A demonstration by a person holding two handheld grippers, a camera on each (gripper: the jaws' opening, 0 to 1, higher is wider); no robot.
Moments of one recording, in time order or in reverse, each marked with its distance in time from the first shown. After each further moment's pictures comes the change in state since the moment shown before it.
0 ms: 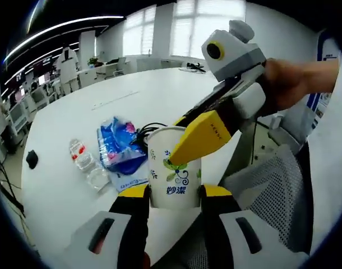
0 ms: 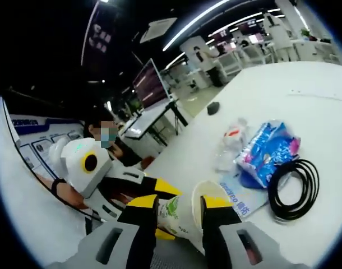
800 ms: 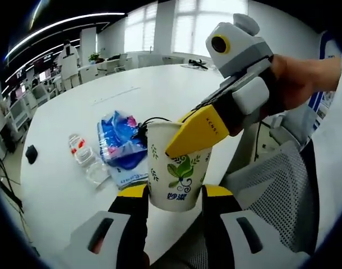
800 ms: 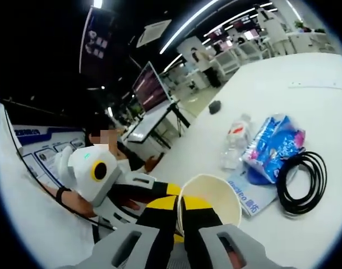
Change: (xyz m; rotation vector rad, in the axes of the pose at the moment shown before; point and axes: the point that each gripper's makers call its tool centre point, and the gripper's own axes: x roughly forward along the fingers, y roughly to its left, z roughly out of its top) left arm 0.002 0.007 -0.010 -0.048 0.017 0.017; right arm 0.007 0.008 -0.001 0.053 -0.010 0.013
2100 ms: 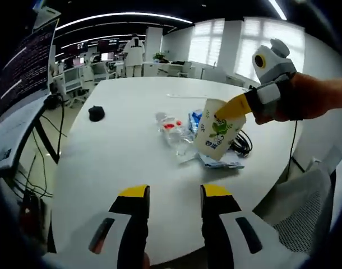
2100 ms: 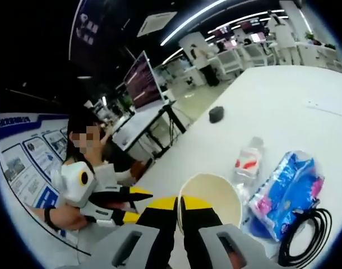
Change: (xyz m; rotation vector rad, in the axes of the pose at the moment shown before) left arm -0.089 0.135 -0.055 -0.340 -0.130 0.358; right arm 0.102 -0.012 0.073 -0.104 0.050 -0.080
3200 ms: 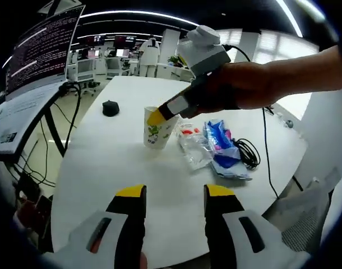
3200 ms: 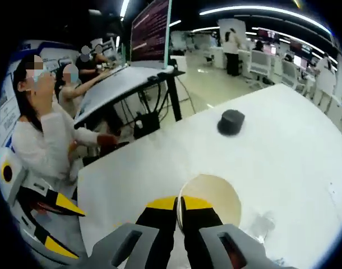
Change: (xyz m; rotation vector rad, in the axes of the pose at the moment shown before) left arm 0.004 0.024 0.002 -0.117 -0.030 0.027; right arm 0.154 -0.046 0.036 -0.466 0.298 -0.125
